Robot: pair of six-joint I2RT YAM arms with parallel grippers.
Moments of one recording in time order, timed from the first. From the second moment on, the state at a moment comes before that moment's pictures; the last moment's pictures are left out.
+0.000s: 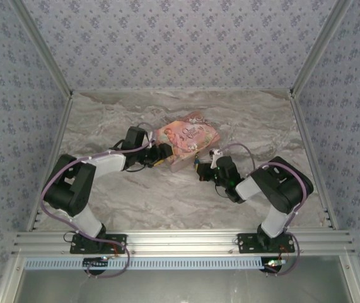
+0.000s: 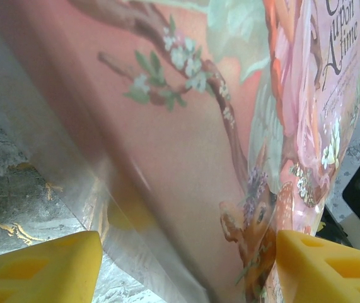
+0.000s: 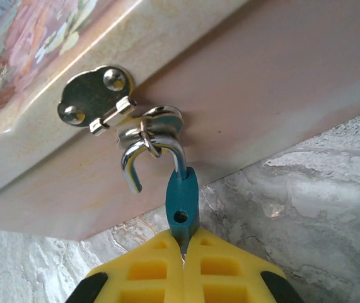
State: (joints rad) left arm -0.45 1.66 0.83 0.03 0.54 -0.81; right arm 0.59 1.72 0.38 0.88 -0.14 0.62
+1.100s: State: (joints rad) left arm -0.45 1.66 0.83 0.04 0.53 -0.81; right arm 0.53 1.79 0.37 1.03 -0.22 0.95
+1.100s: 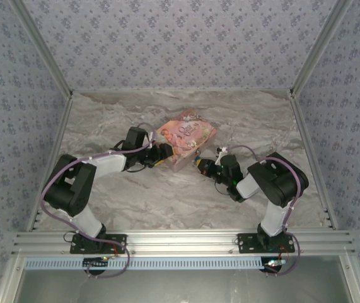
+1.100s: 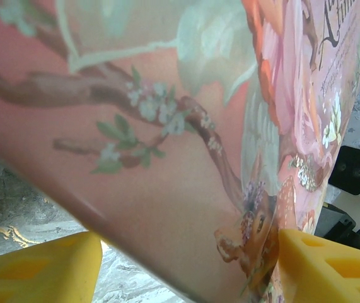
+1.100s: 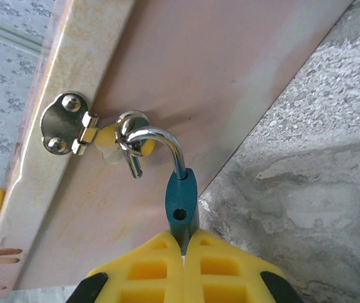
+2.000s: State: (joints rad) left arm -0.45 1.66 0.82 0.05 0.53 -0.82; right arm 0.45 1.79 0.44 1.06 -0.24 0.96
